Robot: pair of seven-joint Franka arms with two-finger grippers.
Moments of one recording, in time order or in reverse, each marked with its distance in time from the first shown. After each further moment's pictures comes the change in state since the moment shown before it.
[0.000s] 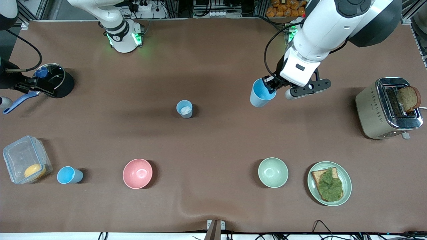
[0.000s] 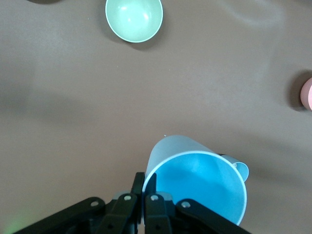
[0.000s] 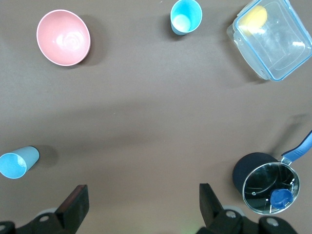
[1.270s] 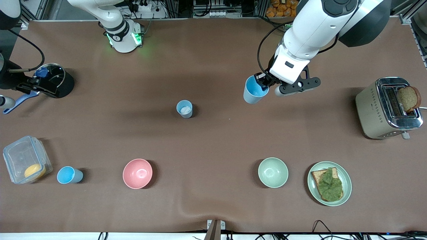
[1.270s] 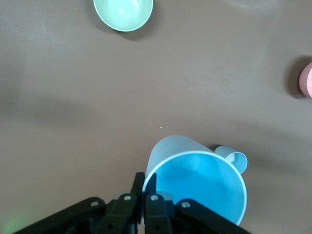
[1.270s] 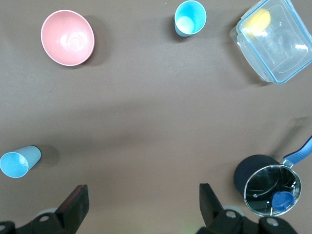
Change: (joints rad) left arm -0.027 0.010 -0.012 0.000 -0.002 0.000 -0.003; right arm 0.006 0.000 0.008 0.000 0.000 0.004 0.000
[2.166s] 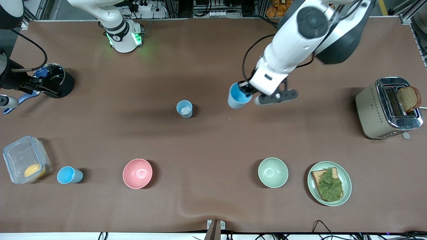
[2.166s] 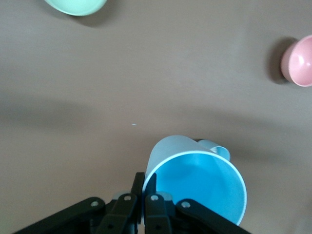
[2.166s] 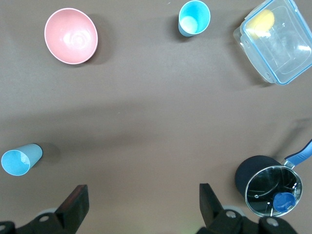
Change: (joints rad) left arm -0.100 0.167 0.001 0.052 -0.004 0.134 0.000; right arm 0.007 0.000 0.004 0.000 0.000 -0.002 0.000
